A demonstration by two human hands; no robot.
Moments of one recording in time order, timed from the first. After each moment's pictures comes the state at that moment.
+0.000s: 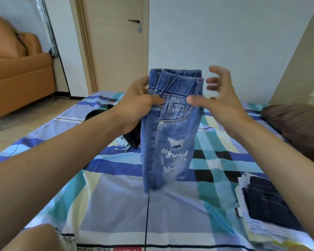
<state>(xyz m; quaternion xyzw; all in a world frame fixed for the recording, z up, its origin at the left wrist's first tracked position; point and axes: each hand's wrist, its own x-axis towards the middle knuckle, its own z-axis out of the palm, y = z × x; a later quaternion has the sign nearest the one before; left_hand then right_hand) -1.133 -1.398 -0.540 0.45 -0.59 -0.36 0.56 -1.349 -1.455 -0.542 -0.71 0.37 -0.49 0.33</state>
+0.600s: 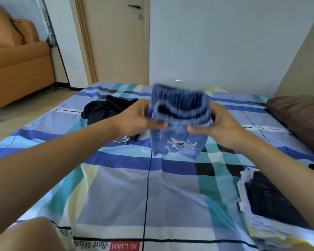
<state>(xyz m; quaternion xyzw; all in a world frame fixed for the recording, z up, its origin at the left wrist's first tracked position) -1.114 -1.415 -0.601 0.44 -0.72 -0.36 0.39 -1.367 -1.448 -0.591 -0.77 0.33 -0.35 0.42</state>
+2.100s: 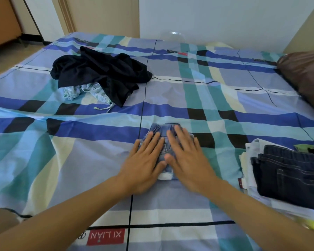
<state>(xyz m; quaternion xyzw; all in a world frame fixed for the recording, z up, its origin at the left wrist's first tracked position) -1.170 -1.395 -0.824 0.61 -0.78 -0.11 0.09 -1.357 -1.435 -0.809 -0.88 0.45 -0.10 0.10</state>
